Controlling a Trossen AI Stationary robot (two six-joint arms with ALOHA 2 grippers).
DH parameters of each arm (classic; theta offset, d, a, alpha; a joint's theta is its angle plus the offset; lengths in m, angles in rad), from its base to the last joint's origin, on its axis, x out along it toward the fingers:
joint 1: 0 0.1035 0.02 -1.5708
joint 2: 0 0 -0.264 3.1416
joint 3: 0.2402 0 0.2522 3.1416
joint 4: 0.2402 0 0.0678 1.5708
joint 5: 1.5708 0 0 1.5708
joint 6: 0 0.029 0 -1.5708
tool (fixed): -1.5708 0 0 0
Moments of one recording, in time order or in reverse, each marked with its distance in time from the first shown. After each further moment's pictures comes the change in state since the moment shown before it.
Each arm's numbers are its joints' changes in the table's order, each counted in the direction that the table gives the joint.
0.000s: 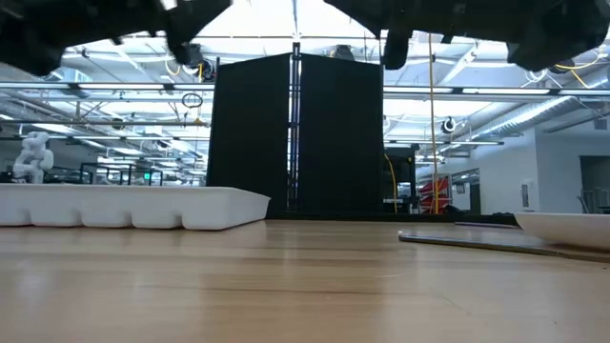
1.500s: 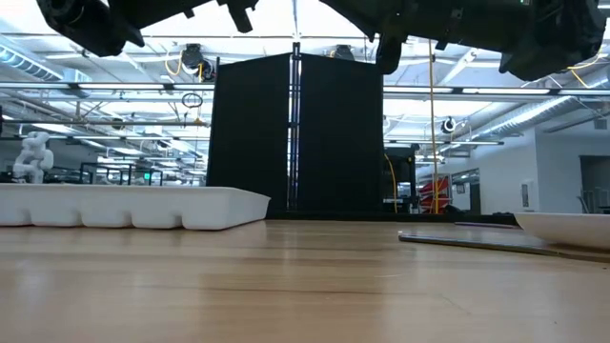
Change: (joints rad) left arm 0.120 0.257 0.315 -0.026 -0.235 0.004; right arm -0.013 0.056 0.004 -0.072 0.069 0.034
